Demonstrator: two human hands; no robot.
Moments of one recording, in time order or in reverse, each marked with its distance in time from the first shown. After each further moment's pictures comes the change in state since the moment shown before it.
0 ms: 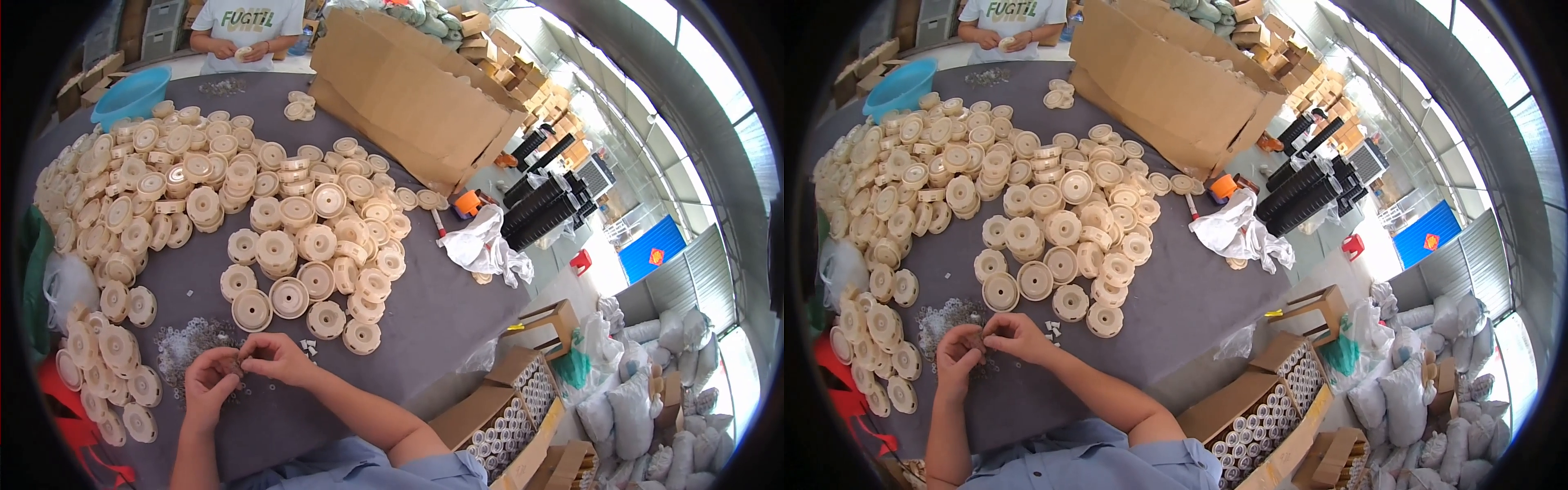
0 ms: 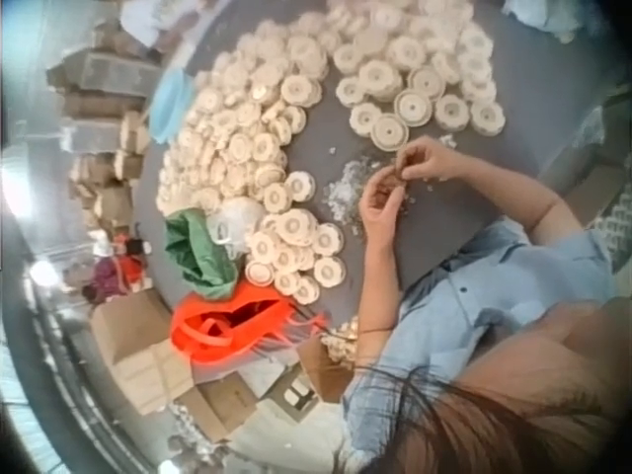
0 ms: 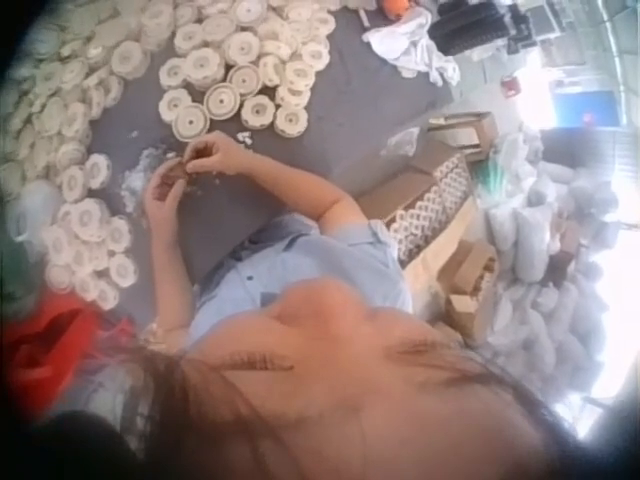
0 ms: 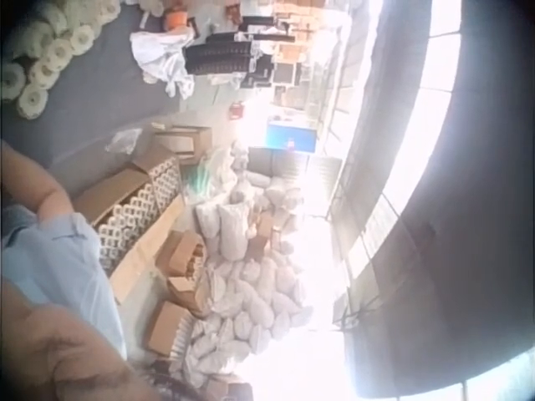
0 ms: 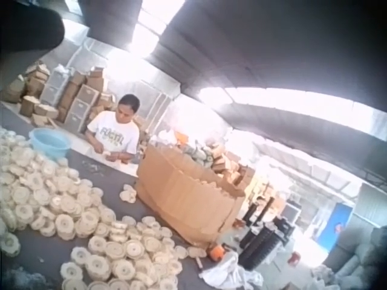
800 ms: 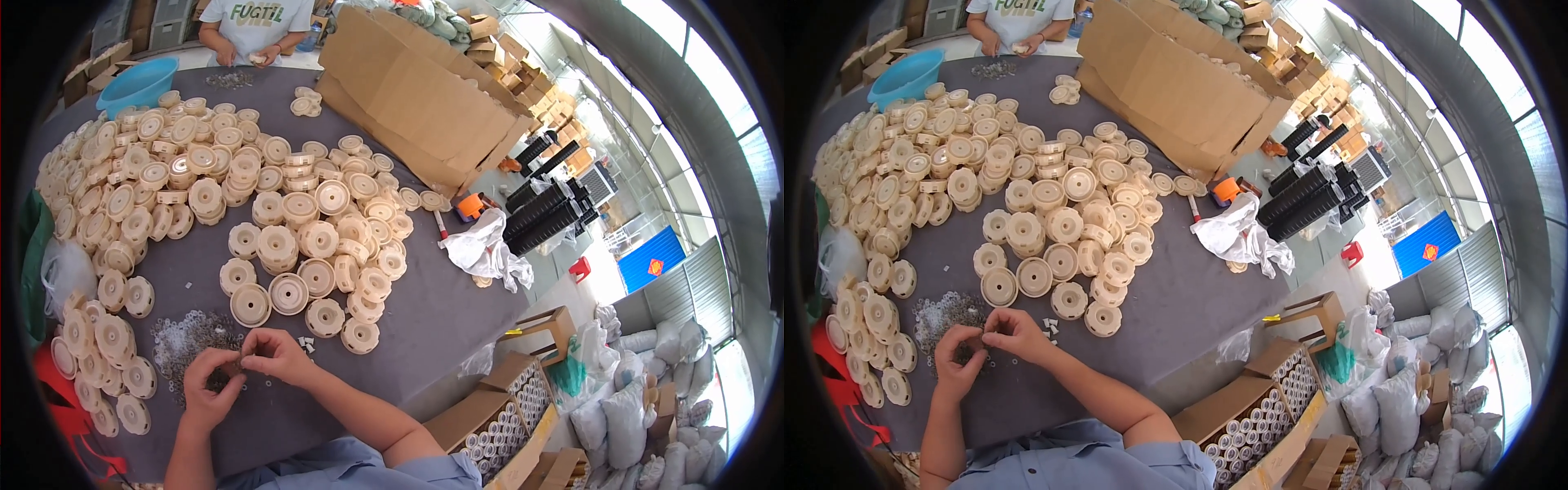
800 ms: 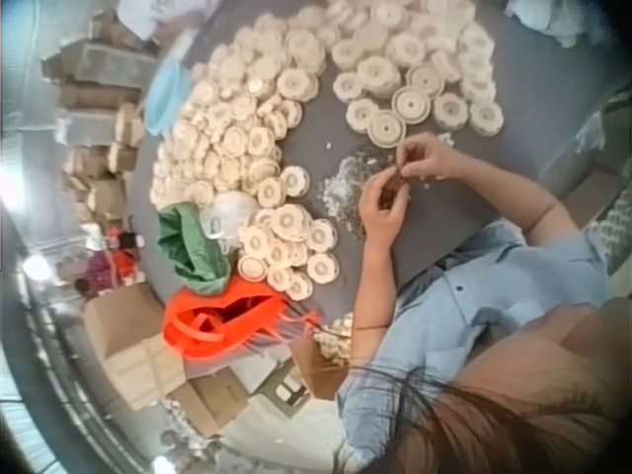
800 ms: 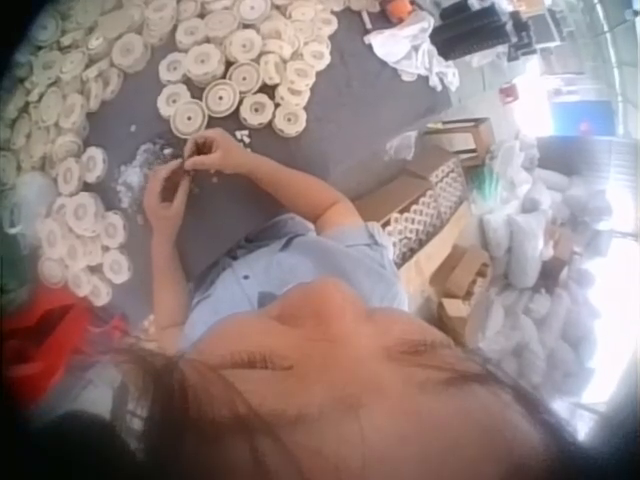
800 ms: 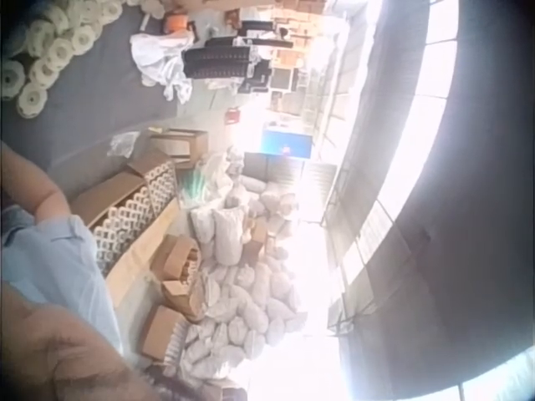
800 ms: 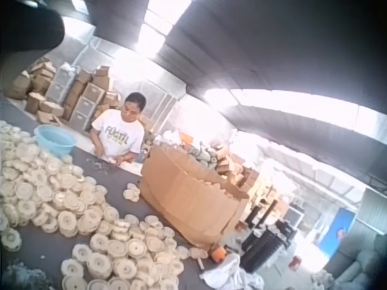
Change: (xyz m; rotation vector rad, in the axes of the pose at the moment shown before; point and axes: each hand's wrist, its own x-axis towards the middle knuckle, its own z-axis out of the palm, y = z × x) left_hand -0.002 0.004 0.004 0.639 -0.021 0.381; right_hand -0.001 0.002 0.000 0.024 0.043 -0.051
